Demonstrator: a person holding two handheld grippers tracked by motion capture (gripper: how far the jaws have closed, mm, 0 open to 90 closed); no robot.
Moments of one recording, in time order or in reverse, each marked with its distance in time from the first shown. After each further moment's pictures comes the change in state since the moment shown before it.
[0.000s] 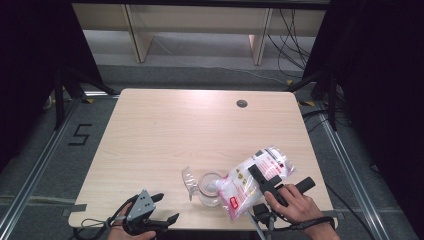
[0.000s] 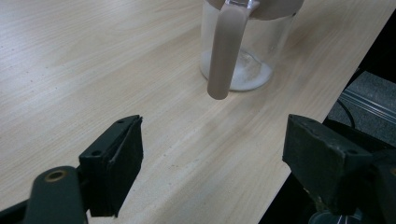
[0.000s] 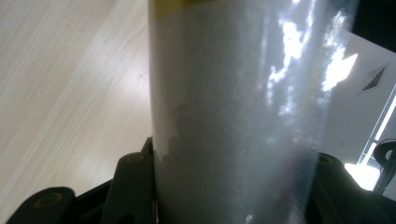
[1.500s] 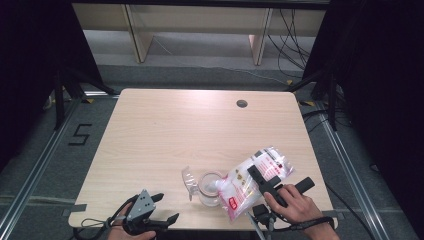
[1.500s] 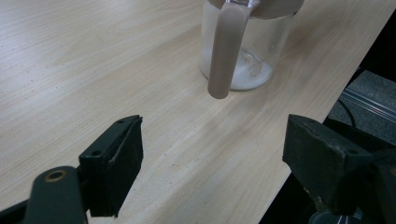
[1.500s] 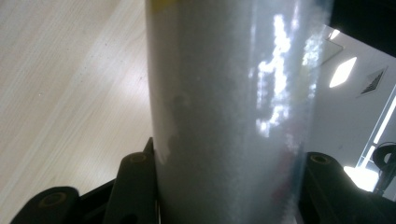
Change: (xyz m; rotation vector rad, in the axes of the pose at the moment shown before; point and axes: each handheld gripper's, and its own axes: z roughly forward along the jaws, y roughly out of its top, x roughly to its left) left arm 0.000 0.000 0.000 0.002 0.000 0.001; right arm 0.000 0.001 -0.001 -0.007 0.000 -0.018
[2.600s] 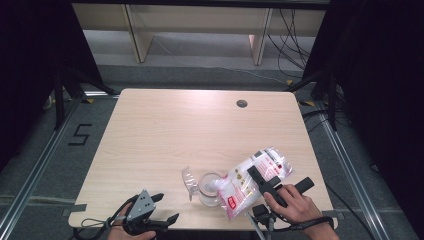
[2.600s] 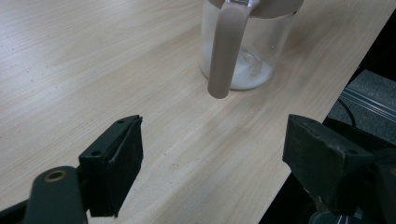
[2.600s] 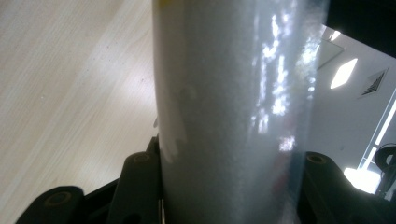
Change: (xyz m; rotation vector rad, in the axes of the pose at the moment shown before) left arm 0.000 0.000 0.000 0.000 -0.001 0.000; right arm 0.001 0.000 0.000 -0.006 0.002 0.000
